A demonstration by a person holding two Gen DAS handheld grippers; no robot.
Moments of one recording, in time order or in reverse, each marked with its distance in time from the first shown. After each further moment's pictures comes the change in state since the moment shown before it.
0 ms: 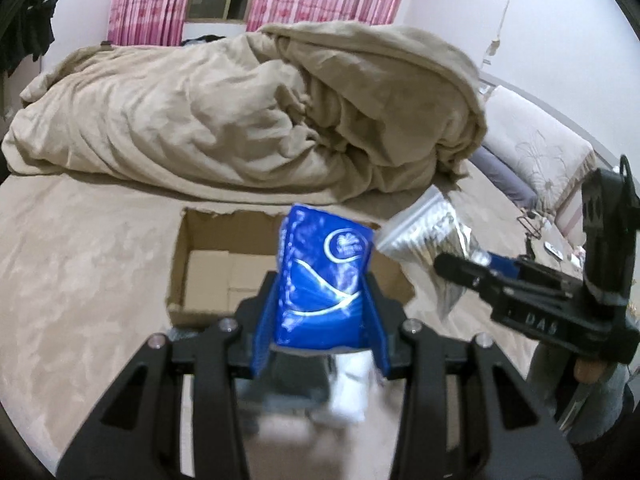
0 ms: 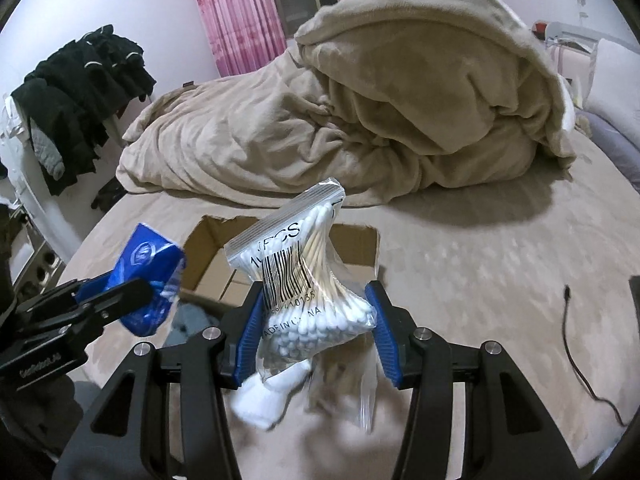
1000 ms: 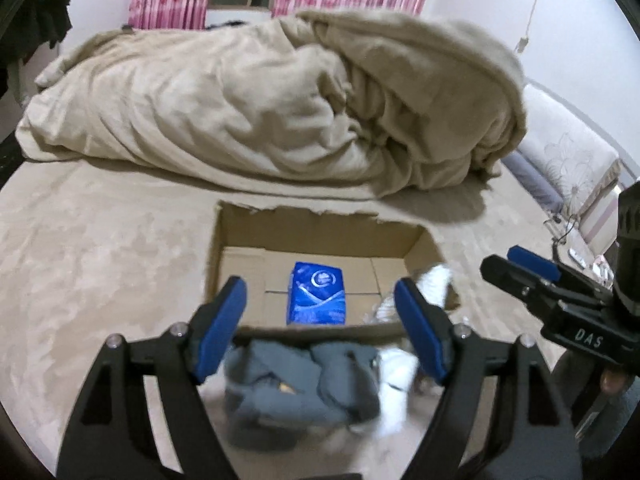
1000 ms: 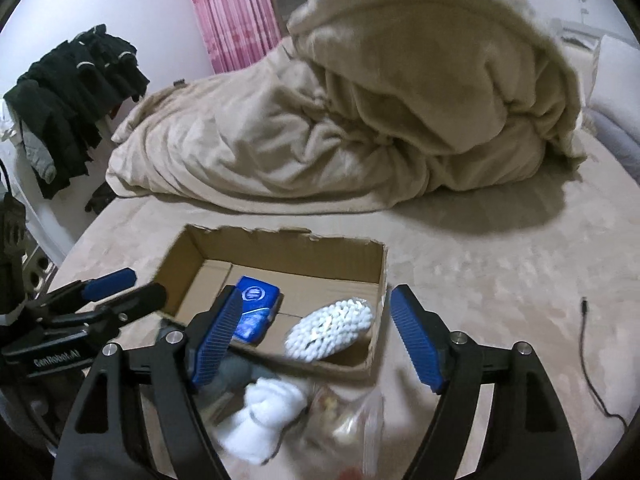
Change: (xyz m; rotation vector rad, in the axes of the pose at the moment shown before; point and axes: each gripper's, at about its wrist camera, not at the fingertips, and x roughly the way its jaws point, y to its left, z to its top) left arm 0.001 0.027 0.004 -0.050 0.023 0.076; right arm 0.023 0.000 0.010 0.009 -0.012 -0.011
